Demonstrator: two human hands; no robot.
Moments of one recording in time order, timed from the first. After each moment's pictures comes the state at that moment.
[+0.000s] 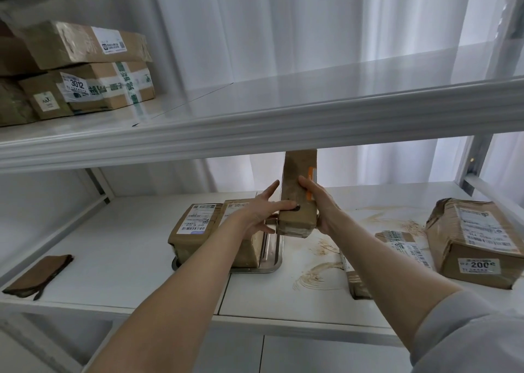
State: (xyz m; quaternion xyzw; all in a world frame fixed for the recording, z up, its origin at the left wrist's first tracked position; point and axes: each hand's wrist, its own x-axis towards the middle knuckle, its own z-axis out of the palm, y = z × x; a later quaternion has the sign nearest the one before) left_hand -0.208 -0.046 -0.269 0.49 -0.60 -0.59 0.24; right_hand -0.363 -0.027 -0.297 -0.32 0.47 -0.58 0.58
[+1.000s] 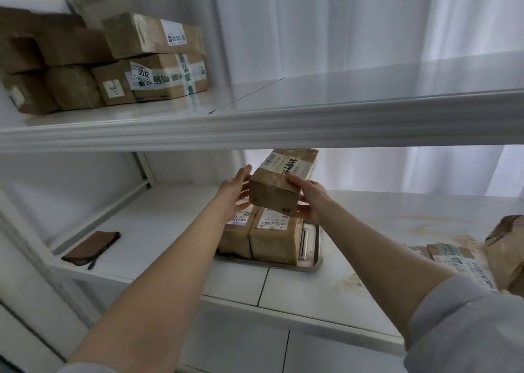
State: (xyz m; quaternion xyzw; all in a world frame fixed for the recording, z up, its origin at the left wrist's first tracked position) left_hand -0.079 -0.062 -0.236 0.55 -0.42 -0.54 0.47; right_hand -0.253 -0.045 -0.258 -0.33 0.50 -0.51 0.62
